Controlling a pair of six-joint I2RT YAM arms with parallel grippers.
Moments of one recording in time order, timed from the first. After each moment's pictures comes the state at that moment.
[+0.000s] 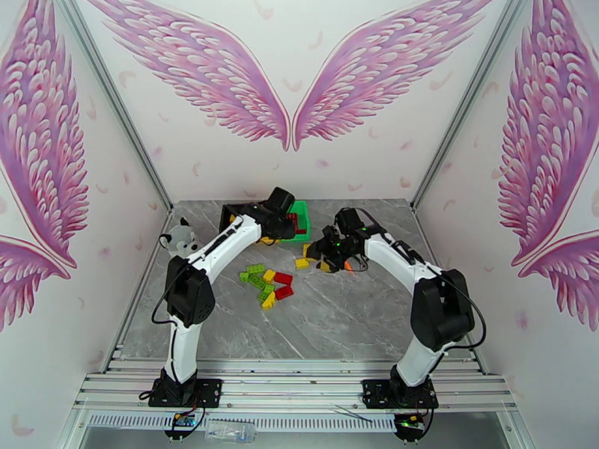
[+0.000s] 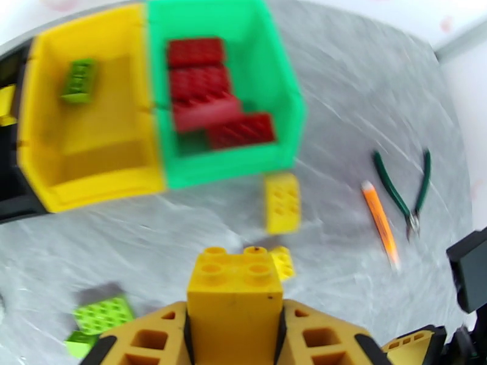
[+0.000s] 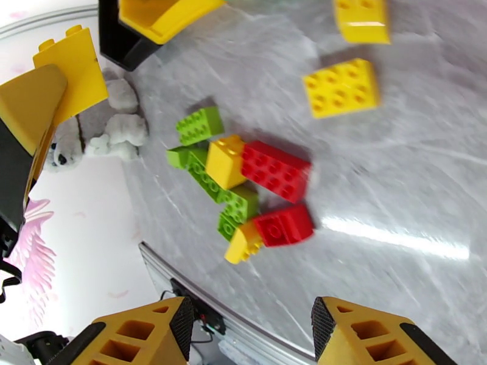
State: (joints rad) left arm -0.54 2.07 1.99 -0.89 -0.10 -0.50; right arm 0.36 1.81 1.45 -0.73 -0.65 0.67
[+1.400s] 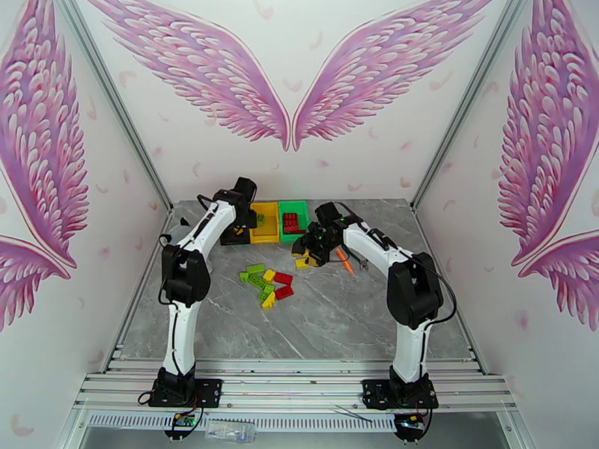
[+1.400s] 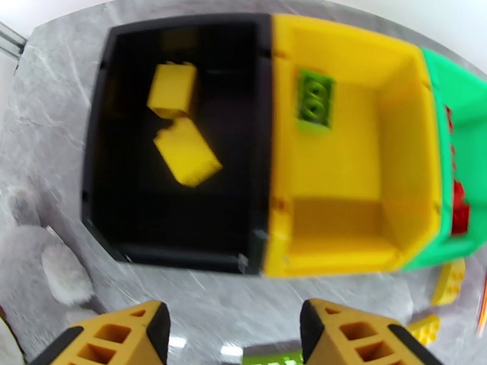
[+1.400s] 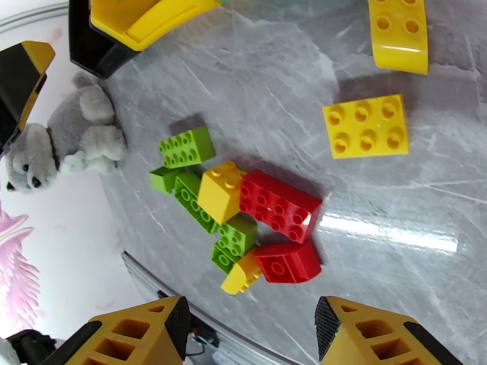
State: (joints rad) left arm -0.35 2.17 2.07 -1.02 -0.21 -0.38; right arm 0.42 1.95 1.61 -0.84 -0.54 0.66
